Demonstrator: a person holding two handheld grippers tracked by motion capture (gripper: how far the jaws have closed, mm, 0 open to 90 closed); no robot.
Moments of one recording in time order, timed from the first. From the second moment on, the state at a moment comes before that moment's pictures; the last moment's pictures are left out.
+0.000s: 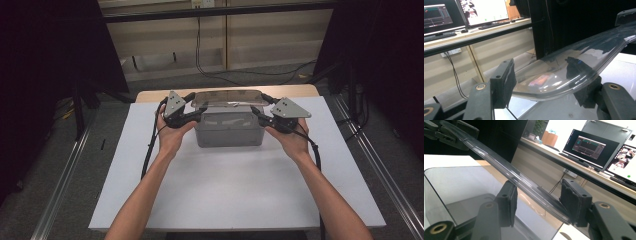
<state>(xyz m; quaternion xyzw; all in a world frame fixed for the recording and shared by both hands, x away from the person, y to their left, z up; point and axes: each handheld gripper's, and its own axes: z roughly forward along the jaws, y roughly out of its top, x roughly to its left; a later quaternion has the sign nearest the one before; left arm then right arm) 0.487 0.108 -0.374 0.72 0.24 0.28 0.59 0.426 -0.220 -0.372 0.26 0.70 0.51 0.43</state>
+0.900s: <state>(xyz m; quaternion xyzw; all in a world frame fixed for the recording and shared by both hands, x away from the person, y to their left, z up) 0.499 0.109 -0.359 0.73 0.23 0.28 0.59 0.445 -0.233 -0.363 0.29 0.67 0.55 0.40</state>
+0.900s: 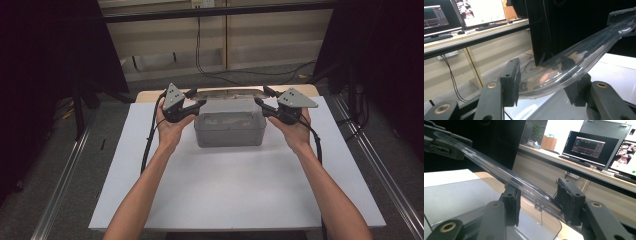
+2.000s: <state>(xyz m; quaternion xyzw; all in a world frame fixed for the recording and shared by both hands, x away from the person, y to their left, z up) 0.525 0.116 -0.351 0.72 0.25 0.27 0.59 0.472 -0.242 -0.361 0.31 0.65 0.57 0.39</state>
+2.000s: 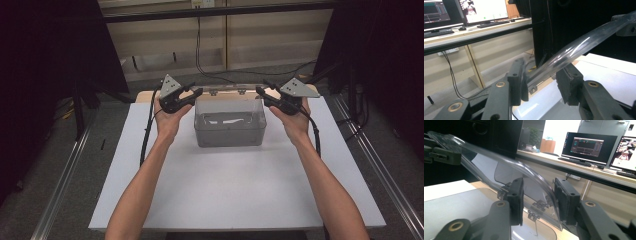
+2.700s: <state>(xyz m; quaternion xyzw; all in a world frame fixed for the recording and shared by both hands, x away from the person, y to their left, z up) 0.543 0.113 -0.350 0.72 0.26 0.26 0.59 0.492 -0.245 -0.354 0.32 0.64 0.59 0.38</state>
